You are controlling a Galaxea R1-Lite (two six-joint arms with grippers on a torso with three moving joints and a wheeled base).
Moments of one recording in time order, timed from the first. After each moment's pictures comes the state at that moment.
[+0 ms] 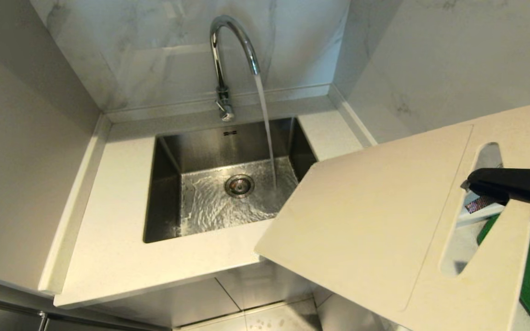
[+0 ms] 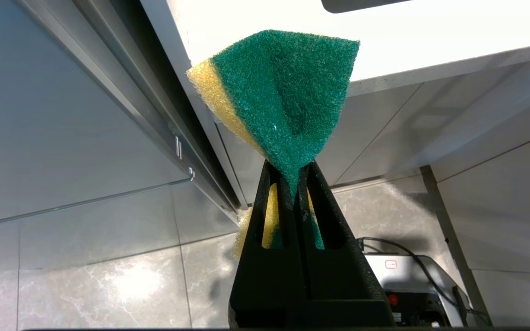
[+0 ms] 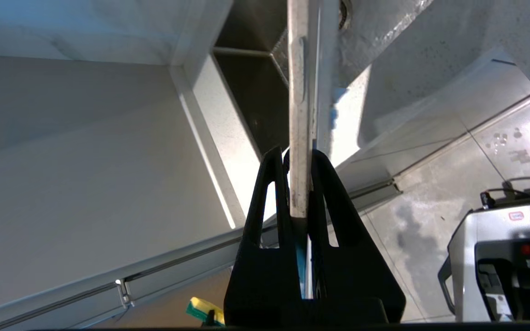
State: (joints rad) left arm 0.00 0.00 -0.11 0.29 0.00 0.00; right arm 0.42 0.95 -0.99 0.22 0.03 1.00
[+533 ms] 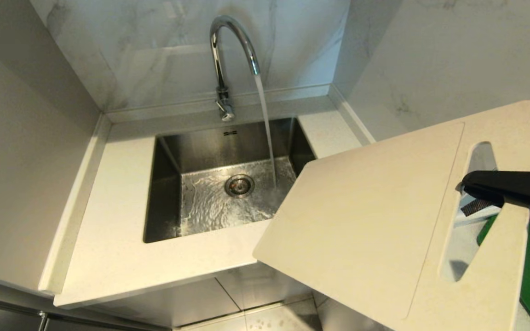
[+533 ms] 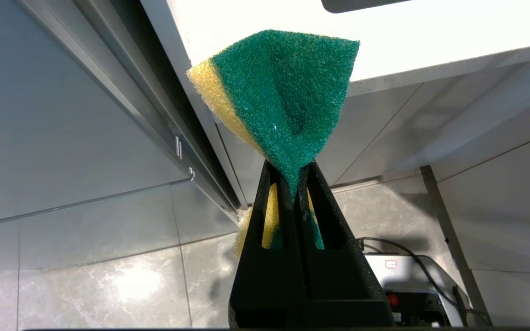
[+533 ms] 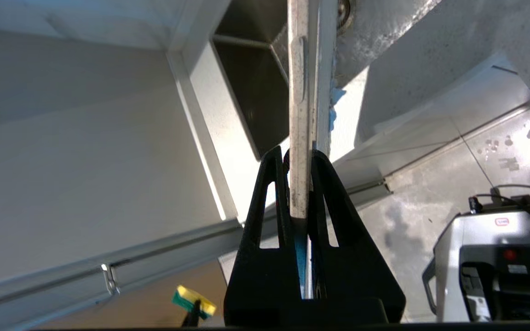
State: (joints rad) left arm 0.00 0.00 -0.11 0.29 0.00 0.00; right arm 0.42 0.95 -0.98 0.21 0.07 0.94
